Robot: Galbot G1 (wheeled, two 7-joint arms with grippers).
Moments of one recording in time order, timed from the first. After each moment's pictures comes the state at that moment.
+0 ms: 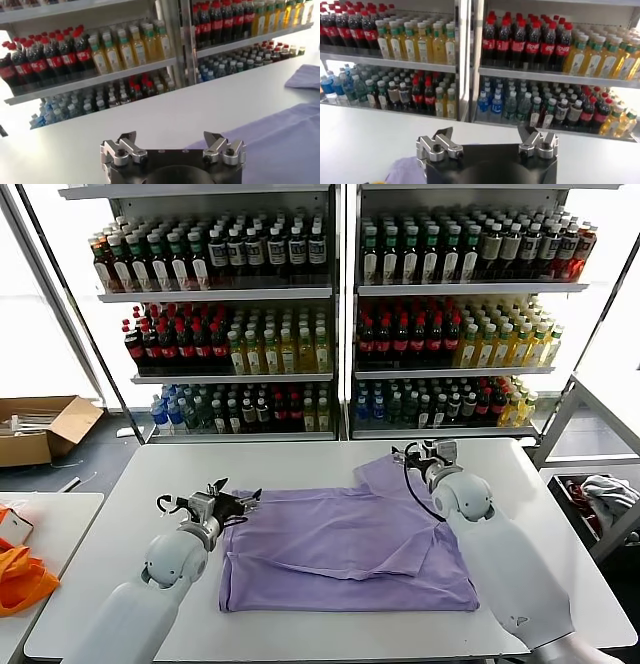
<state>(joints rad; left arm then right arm) 0.84 -1.06 -0.15 -1.54 -0.42 0.47 -0.06 -0.54 1.17 0.09 1.34 0.55 -0.56 0.15</state>
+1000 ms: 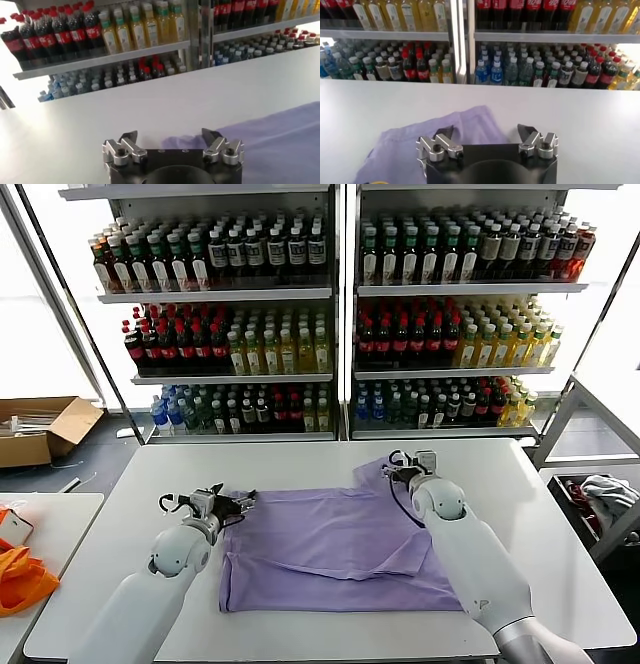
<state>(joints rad) 0.80 -1.09 -0.14 -1.43 -0.46 0.49 -0.08 -0.51 1.28 0.10 1.12 0.52 -0.55 0.16</state>
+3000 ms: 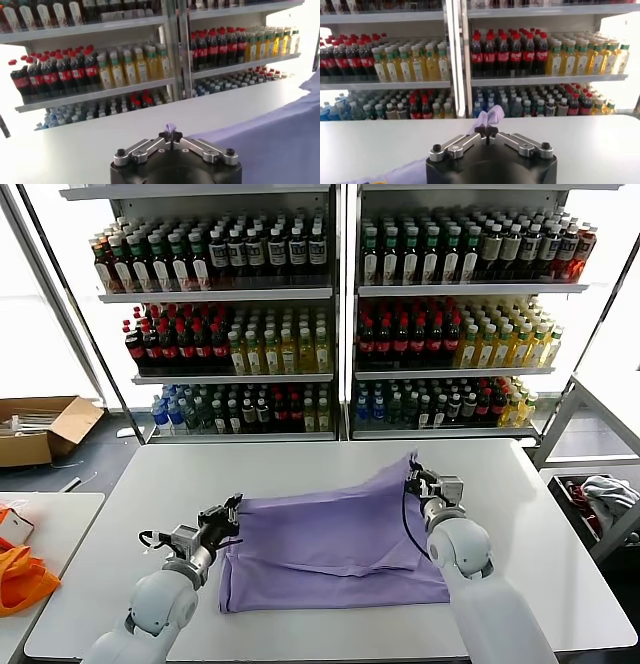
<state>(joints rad) 1.13 -1.08 -0.29 -1.78 -0.36 0.33 -0.06 -0.91 1.28 0.31 1.69 0.40 -0.50 0.23</state>
